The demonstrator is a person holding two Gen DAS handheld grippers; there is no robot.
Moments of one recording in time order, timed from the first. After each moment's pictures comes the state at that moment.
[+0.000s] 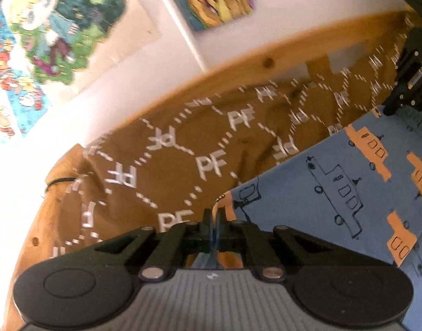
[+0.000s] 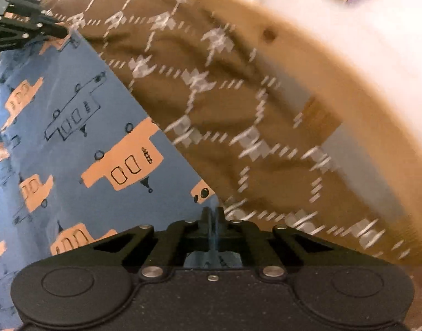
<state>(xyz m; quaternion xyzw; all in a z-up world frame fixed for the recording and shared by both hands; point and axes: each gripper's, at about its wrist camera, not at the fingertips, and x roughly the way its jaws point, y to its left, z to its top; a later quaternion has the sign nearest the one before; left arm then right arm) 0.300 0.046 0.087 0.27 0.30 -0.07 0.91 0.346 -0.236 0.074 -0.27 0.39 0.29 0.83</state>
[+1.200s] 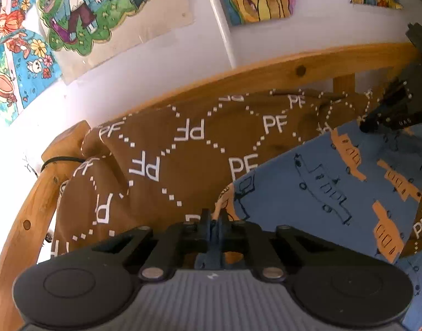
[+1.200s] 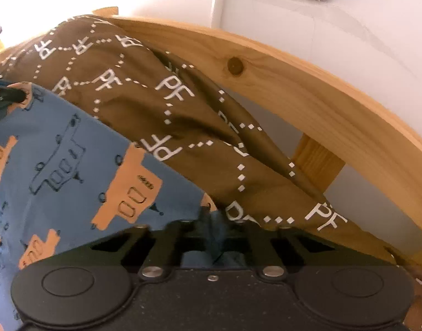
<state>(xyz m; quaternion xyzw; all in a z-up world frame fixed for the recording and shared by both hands) 0.326 0.085 0.097 0.20 0.33 -0.09 0.92 0.413 -0.212 0.061 -0.16 0.39 0.28 0.86</state>
